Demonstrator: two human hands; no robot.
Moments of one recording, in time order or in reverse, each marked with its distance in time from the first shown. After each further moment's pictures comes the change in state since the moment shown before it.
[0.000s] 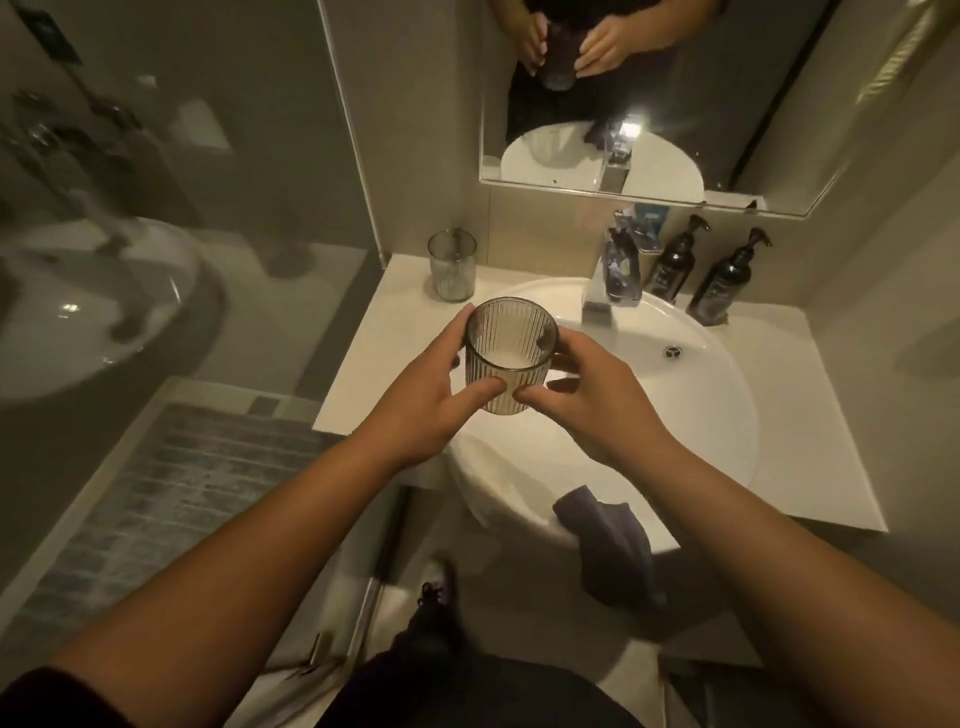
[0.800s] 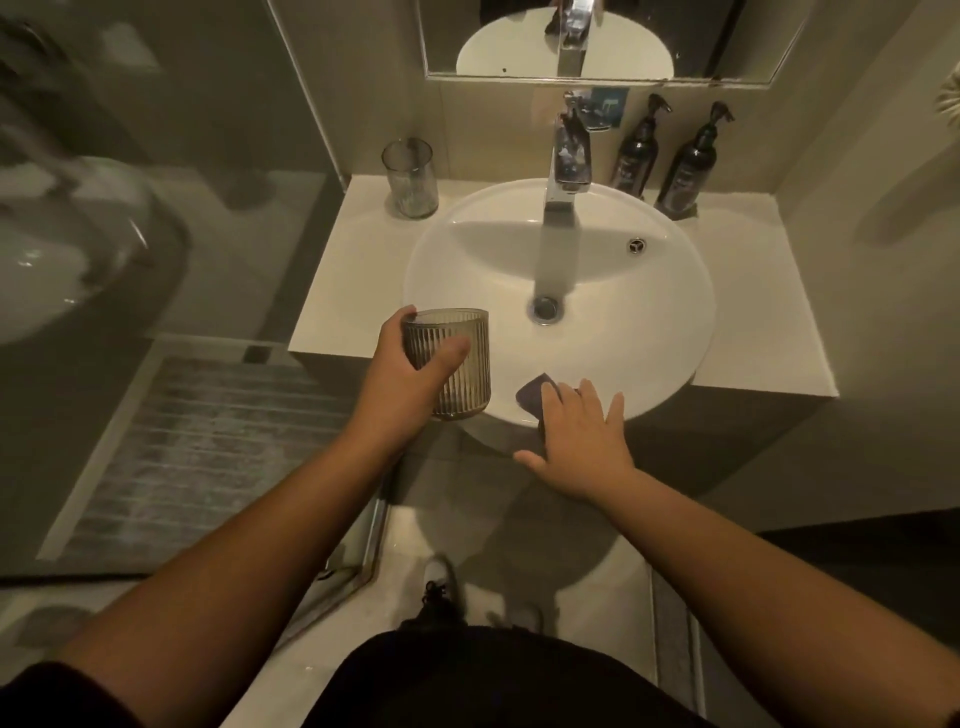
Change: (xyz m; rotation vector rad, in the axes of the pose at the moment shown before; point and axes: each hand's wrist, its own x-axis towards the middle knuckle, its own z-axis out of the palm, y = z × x) left_hand -0.084 0.018 0.063 -0.262 0.199 -0.396; right_hand -0.124 0.115 0.048 -0.867 -0.337 0.236
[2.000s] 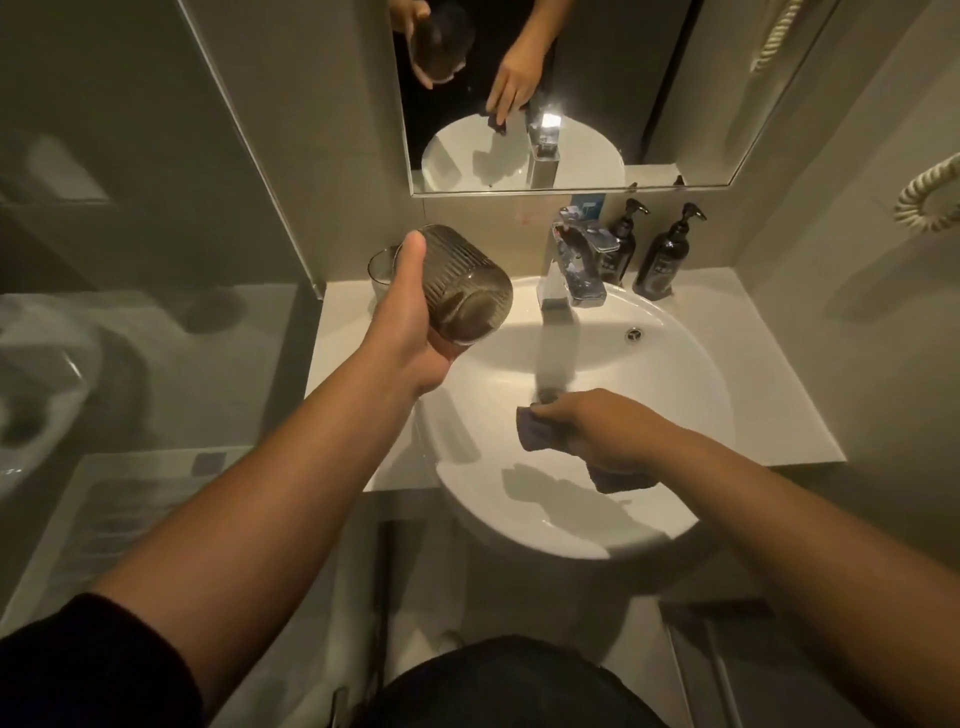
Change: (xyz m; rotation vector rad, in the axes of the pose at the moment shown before) left_hand 0.187 0.106 -0.034 -0.786 -0.203 -0.310; right_hand 0.094 -0.014 -0.137 0.219 -0.061 -0.104
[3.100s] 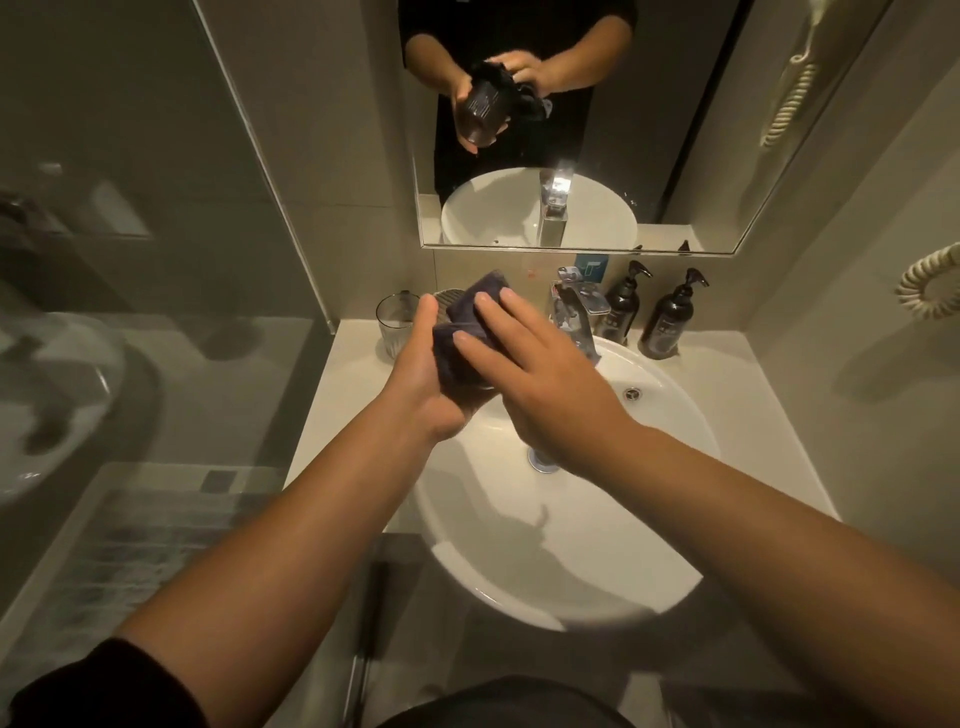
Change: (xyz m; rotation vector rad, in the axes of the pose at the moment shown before) left_hand -0.004 -0.013 0.034 -0.197 -0.062 -0.178; right_hand 0.019 -0.032 -0.068 -0.257 0.801 -0.566
